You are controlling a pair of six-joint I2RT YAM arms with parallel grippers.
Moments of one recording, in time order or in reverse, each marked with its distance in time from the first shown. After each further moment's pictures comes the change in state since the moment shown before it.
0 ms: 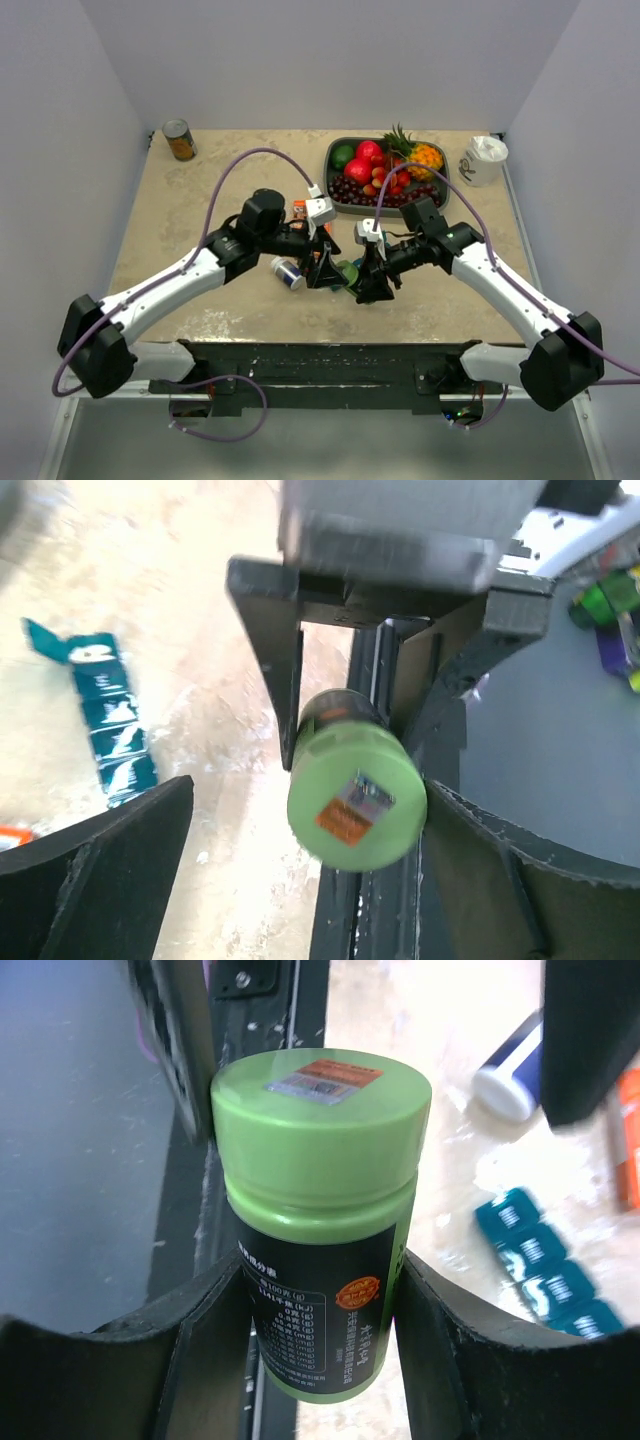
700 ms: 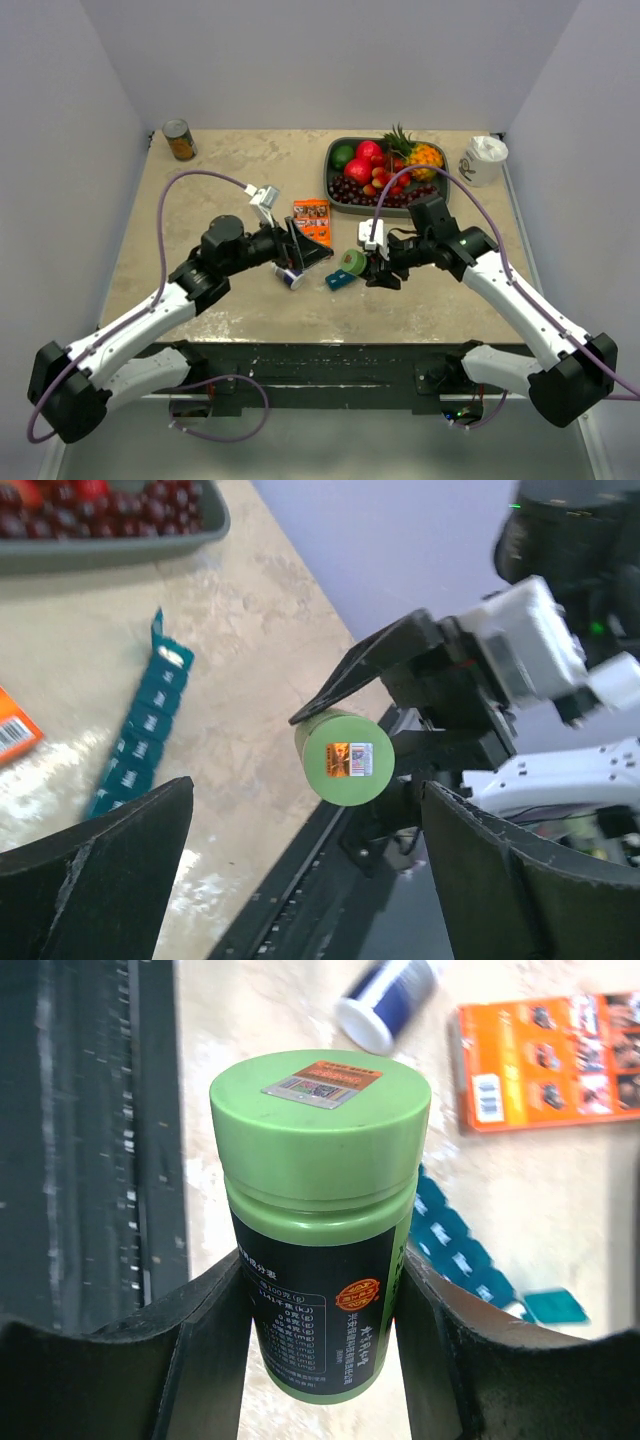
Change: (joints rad) left arm 0.057 -0.385 -0.287 0.216 -0.404 -0.607; right arm 0.011 -0.100 0.023 0.019 0.300 -0.095
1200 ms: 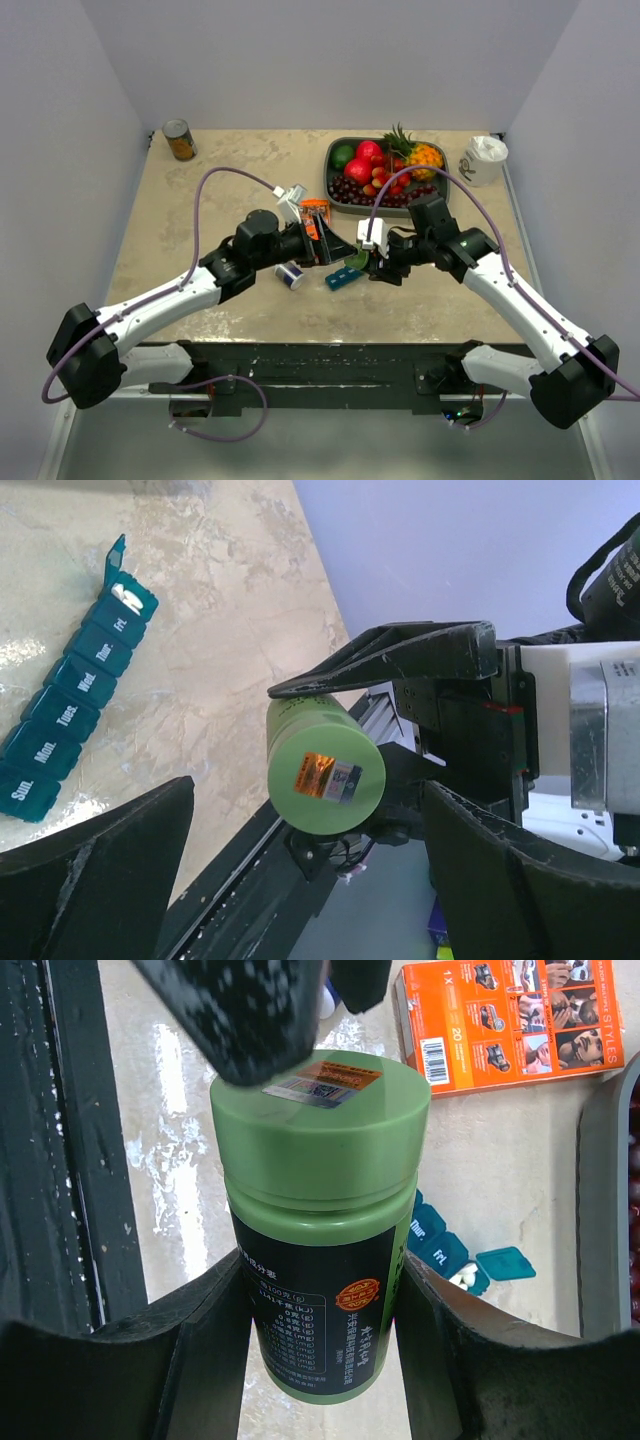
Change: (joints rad) left arm -0.107 0.264 0.080 0.053 -0.069 -0.243; right arm 0.012 -0.014 0.003 0.031 0.158 -0.001
